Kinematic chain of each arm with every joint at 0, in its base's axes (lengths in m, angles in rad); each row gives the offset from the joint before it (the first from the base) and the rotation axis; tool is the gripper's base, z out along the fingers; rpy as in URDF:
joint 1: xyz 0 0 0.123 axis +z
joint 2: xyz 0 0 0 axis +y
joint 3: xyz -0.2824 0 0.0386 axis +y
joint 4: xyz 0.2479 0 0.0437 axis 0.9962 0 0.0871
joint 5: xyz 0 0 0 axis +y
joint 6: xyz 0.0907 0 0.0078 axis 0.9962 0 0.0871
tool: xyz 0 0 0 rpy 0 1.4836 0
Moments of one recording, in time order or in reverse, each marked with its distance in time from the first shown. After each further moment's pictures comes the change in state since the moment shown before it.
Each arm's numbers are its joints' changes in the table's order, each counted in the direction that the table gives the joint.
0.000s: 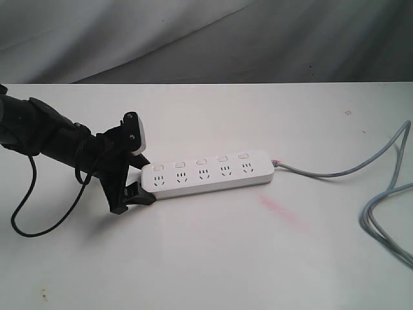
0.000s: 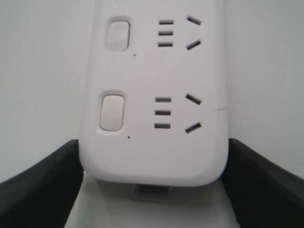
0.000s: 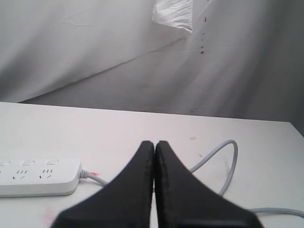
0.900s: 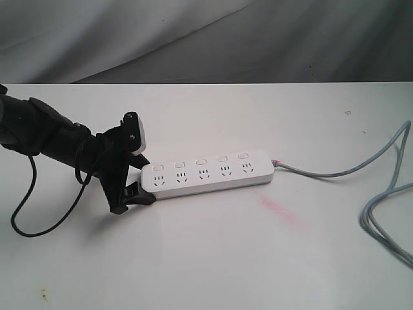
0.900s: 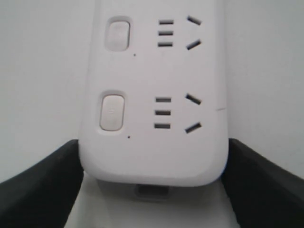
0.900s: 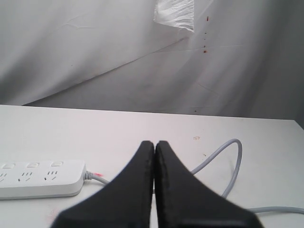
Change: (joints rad) left arm 0.000 0.000 0.000 0.000 0.000 0.000; right arm 0.000 0.000 0.000 -0.053 0.000 0.069
